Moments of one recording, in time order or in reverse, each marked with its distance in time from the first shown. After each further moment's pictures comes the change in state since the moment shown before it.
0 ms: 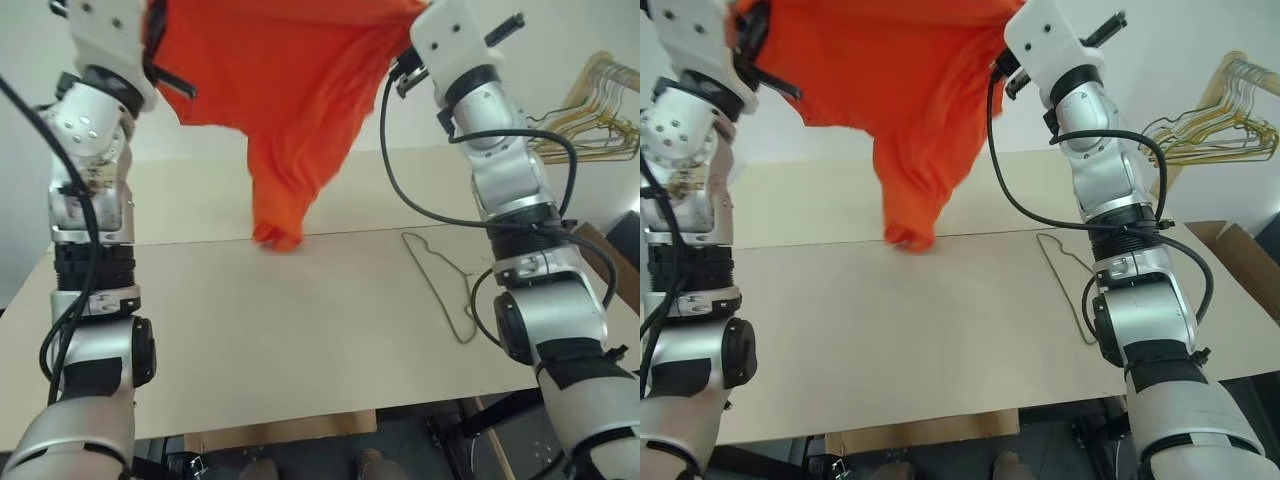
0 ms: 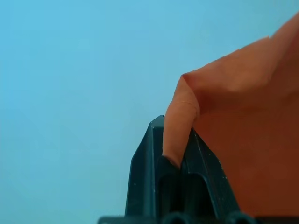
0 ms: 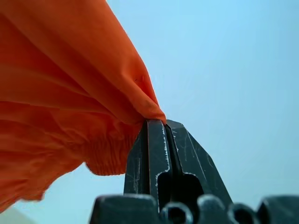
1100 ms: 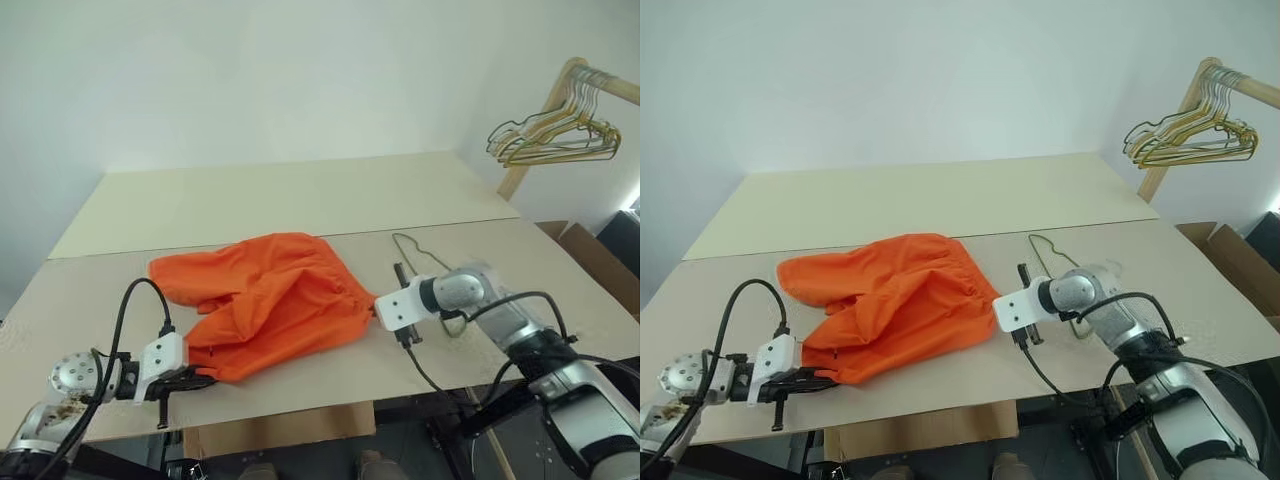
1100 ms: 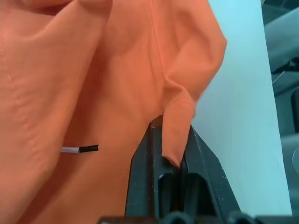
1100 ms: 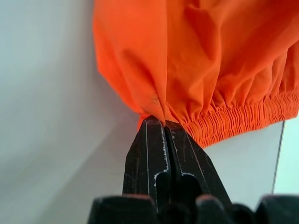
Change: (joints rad) left arm 1.100 0.246 -0.140 -0.091 -0.149 -0.198 -0.917; right arm 0.630 -0.249 0.319 -0.367 0.010 -0.183 1.053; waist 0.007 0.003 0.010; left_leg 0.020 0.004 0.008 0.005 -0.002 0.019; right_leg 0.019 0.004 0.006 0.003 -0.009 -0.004
